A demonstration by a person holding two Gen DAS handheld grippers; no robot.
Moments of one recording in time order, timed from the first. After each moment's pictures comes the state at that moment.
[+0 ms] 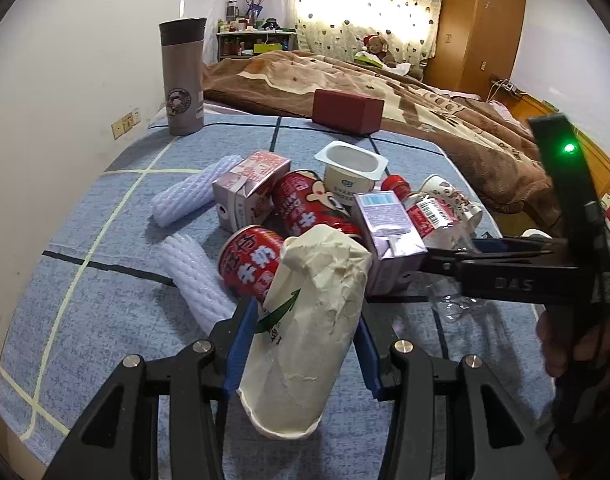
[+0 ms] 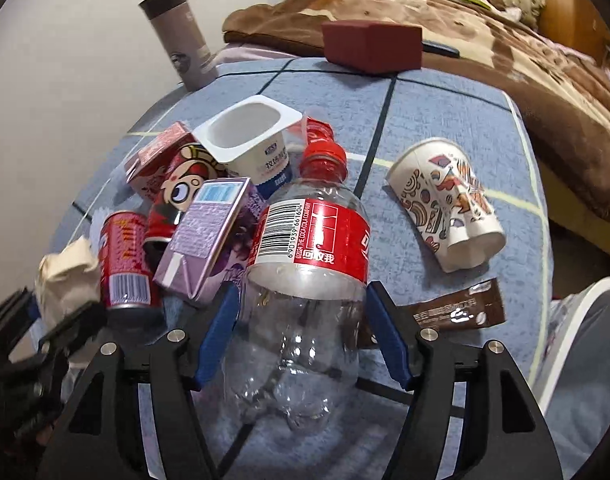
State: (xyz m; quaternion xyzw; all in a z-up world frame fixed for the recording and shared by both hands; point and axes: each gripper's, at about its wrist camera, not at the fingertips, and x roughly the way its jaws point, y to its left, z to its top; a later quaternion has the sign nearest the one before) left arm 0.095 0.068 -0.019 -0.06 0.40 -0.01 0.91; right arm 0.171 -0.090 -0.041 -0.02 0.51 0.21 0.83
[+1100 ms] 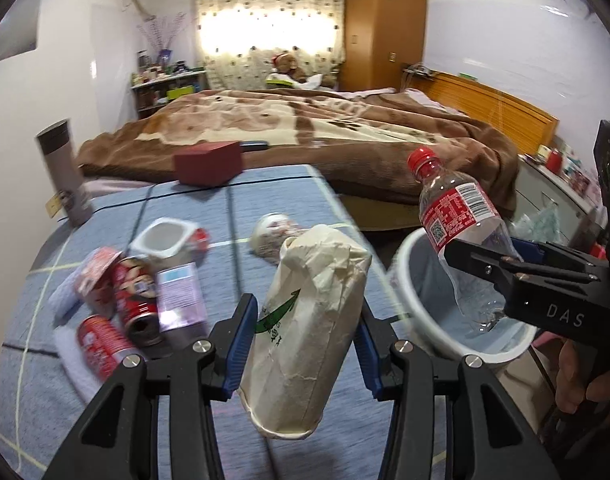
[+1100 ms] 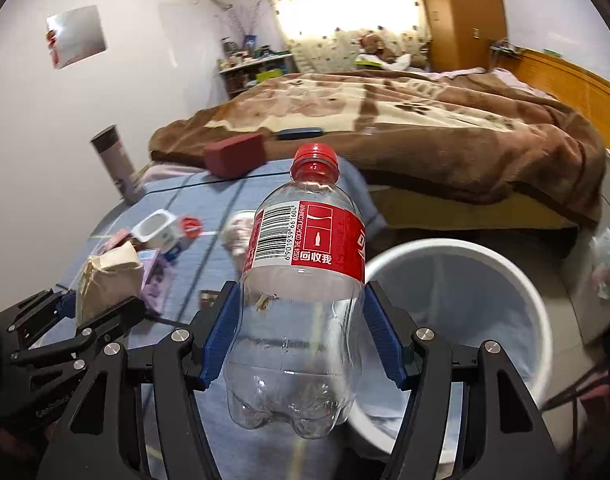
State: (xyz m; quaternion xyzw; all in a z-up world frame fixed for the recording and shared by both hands) left arm 0.100 -0.084 0.031 0.03 0.35 -0.13 0.93; right arm 0.097 -0.228 0.026 0.06 0.37 0.06 0.92
